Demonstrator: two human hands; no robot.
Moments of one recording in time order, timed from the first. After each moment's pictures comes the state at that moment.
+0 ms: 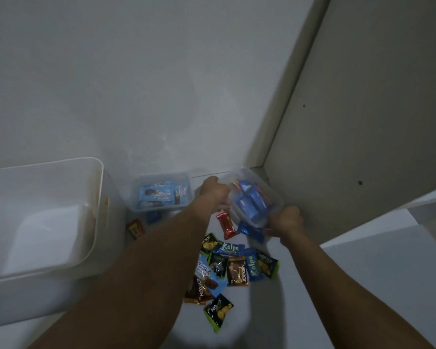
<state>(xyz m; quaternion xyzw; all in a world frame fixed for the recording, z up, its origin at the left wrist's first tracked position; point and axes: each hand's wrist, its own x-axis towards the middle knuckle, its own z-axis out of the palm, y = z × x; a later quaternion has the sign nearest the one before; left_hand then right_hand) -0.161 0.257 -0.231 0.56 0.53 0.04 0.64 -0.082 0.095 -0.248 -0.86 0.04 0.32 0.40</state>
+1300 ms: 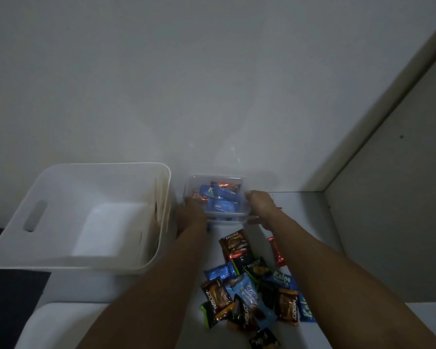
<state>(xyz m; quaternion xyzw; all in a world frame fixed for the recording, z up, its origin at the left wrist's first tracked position) -0.288 0.330 -0.222 0.43 0.76 0.26 0.42 -0.146 0.277 -0.231 -0.76 -0.14 0.49 0.39</state>
